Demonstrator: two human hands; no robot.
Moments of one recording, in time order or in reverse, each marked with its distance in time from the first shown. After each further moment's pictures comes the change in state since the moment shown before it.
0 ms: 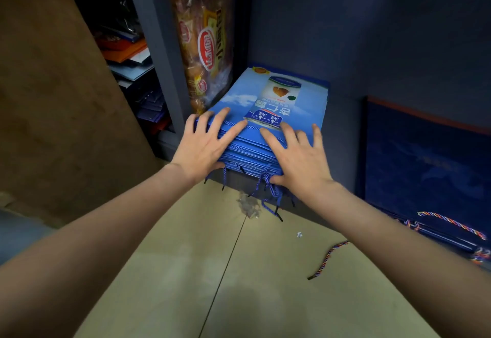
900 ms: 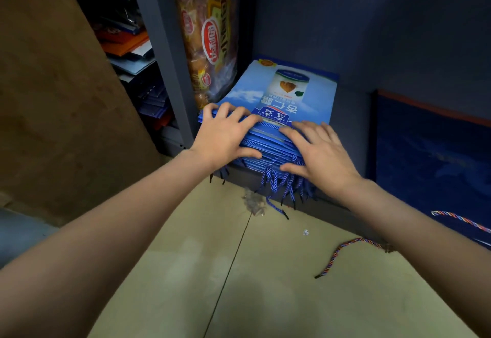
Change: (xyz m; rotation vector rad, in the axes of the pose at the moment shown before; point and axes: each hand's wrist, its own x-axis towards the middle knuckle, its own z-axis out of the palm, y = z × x) left_hand 0.026 0.009 -0.021 -0.307 -0.050 0.042; right_hand -0.003 0.028 0.008 0.289 0.053 -0.054
